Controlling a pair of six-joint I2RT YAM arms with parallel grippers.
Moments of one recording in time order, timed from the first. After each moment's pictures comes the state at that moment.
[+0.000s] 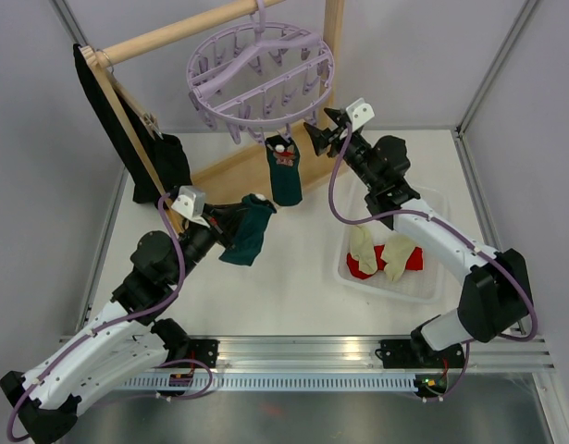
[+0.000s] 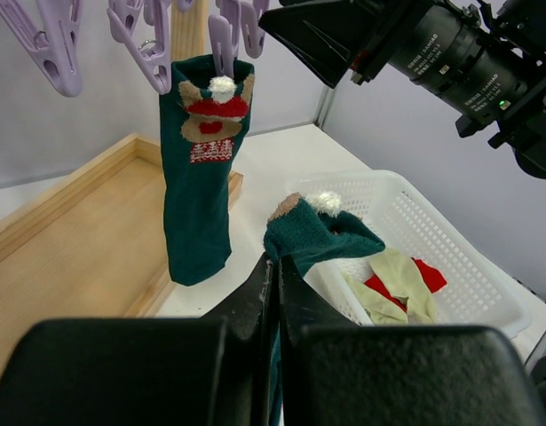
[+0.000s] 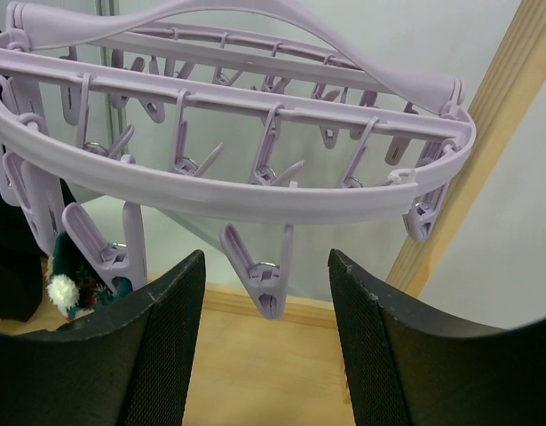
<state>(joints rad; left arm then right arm) -0.74 0.64 0.69 0.10 -0.11 -0.21 0.49 1.48 1.16 0.60 -0.16 -0.15</state>
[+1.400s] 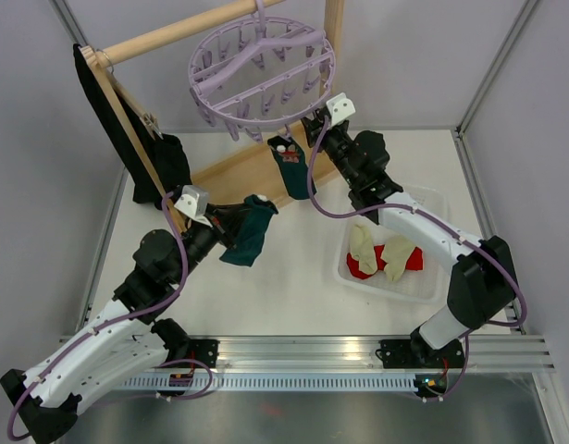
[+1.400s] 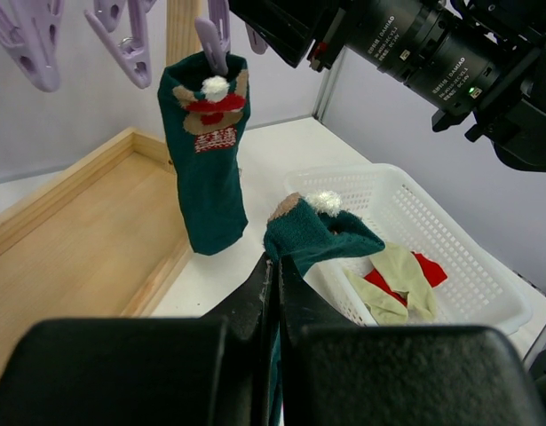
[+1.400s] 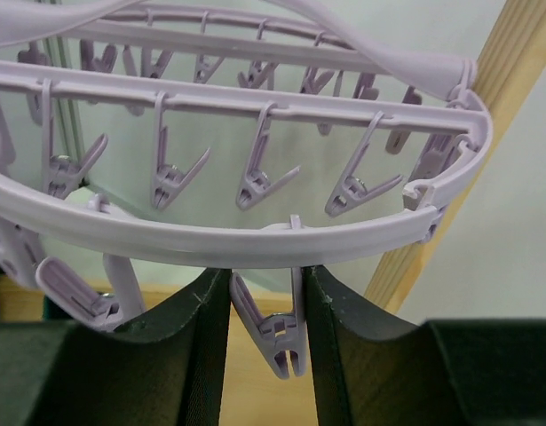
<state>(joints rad) -0.74 0.65 0.69 0.10 -0.09 -0.21 0.57 1.58 1.27 0.58 0.04 -0.20</state>
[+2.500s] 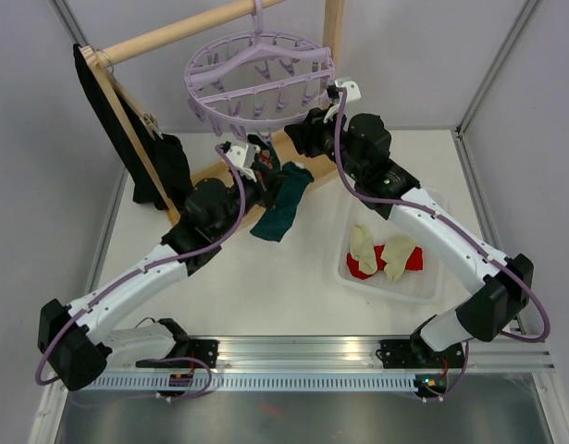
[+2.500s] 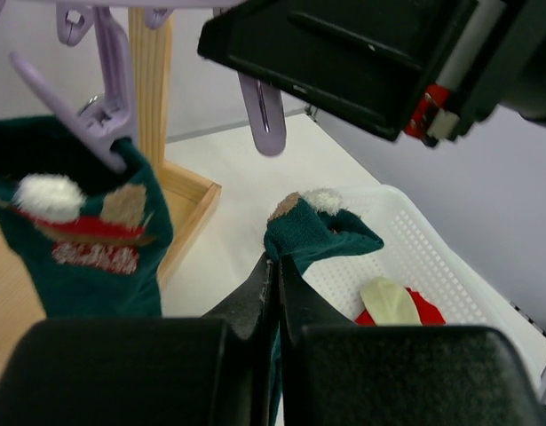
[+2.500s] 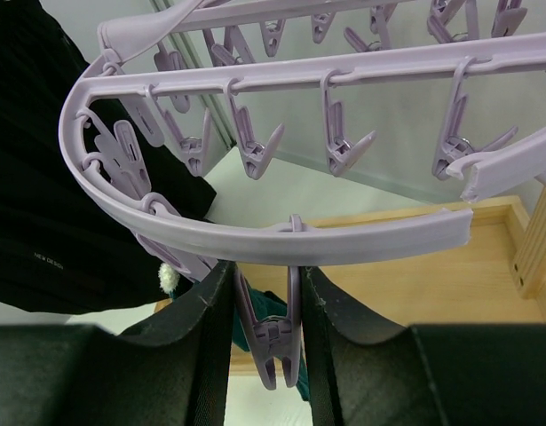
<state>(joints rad) -0.73 1.13 0.95 0.24 -0.07 -0.27 0.64 1.50 1.49 0.04 0.01 0.28</state>
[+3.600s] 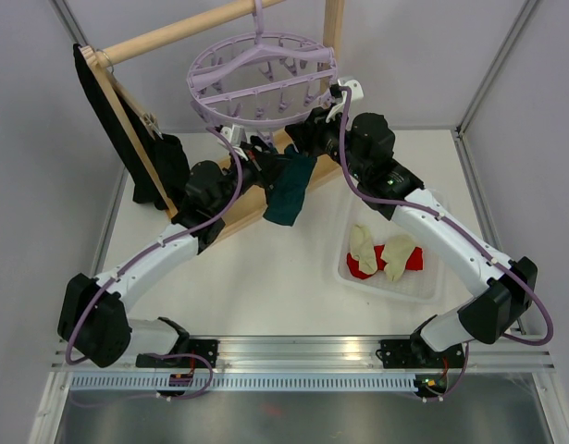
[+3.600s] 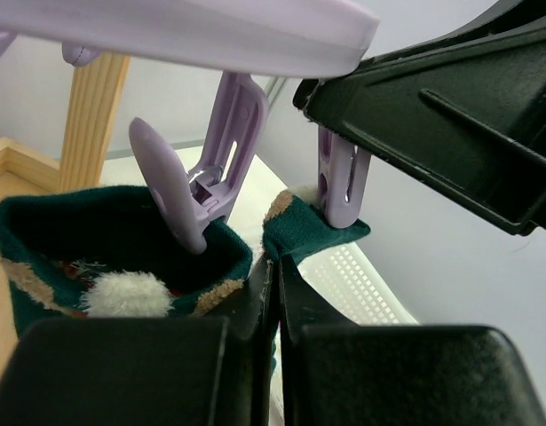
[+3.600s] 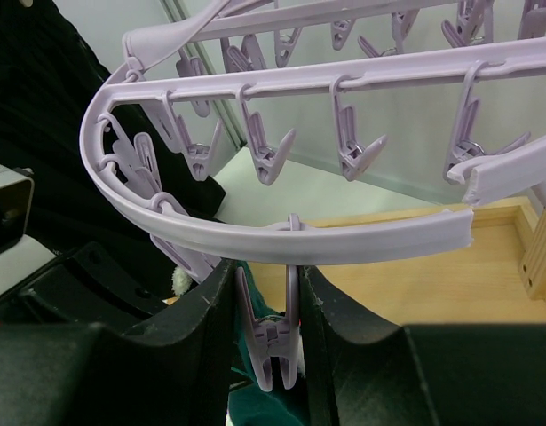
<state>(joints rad) -0.55 1.31 0.97 0.52 0.22 -0.52 0.64 1.49 1.49 0.02 -0.01 0.30</state>
